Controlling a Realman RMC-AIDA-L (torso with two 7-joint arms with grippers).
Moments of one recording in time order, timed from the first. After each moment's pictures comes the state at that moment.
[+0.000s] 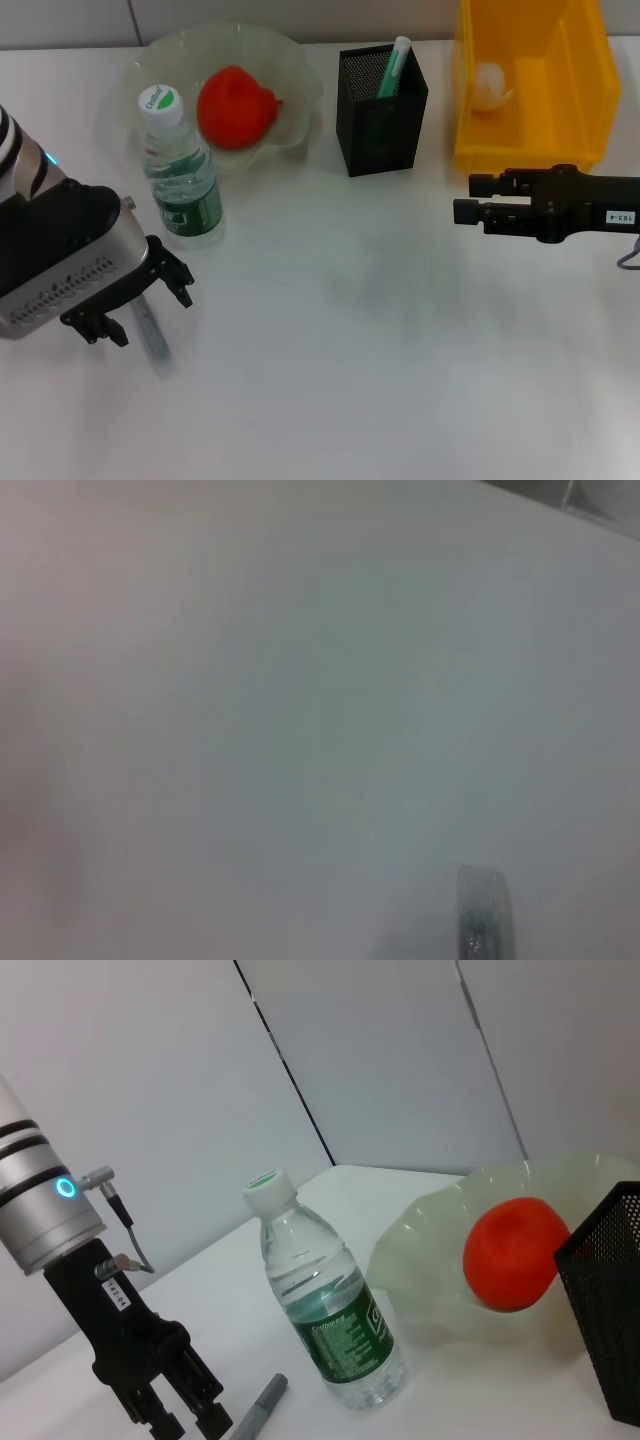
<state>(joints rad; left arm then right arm) -0.61 -1.85 1.67 1.30 2.34 1.62 -0.89 0.54 2.06 -0.60 -0.70 -2.08 -1.63 1.60</state>
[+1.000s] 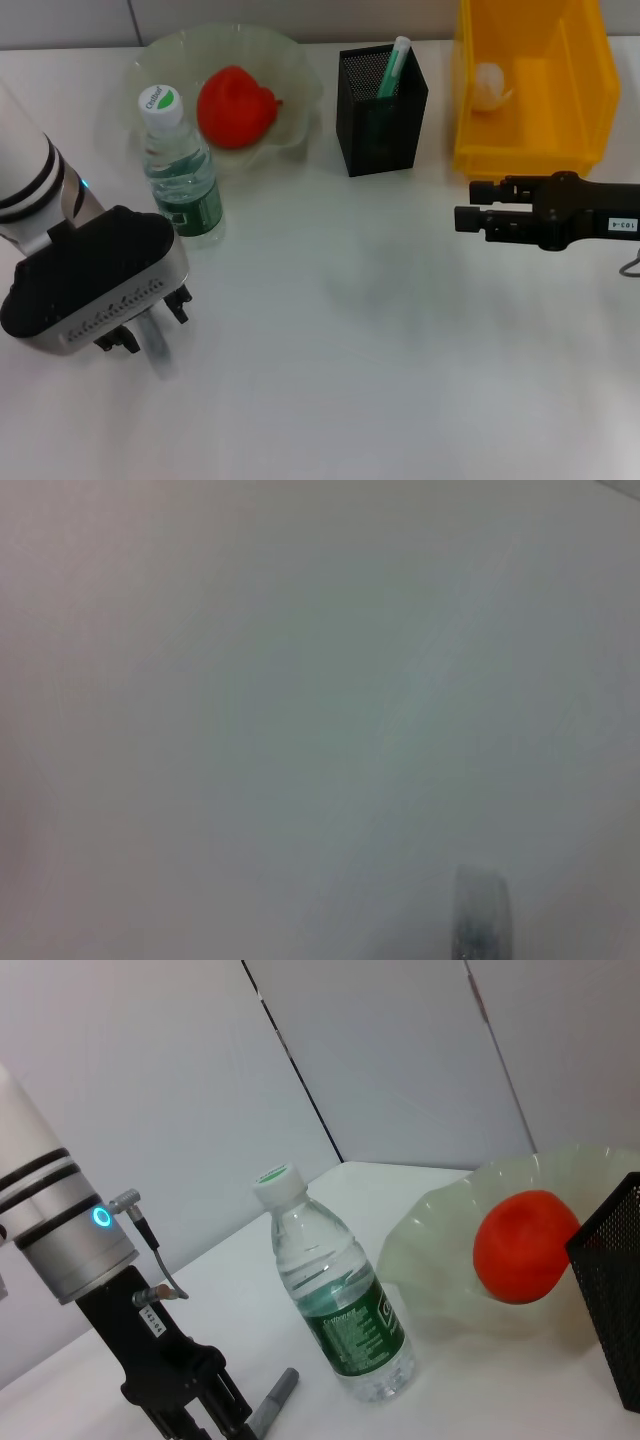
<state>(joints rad) -0.63 -1.90 1.76 1.25 2.43 1.56 -1.00 0.53 2.06 -0.60 -0.70 -2.09 -1.65 1.60</state>
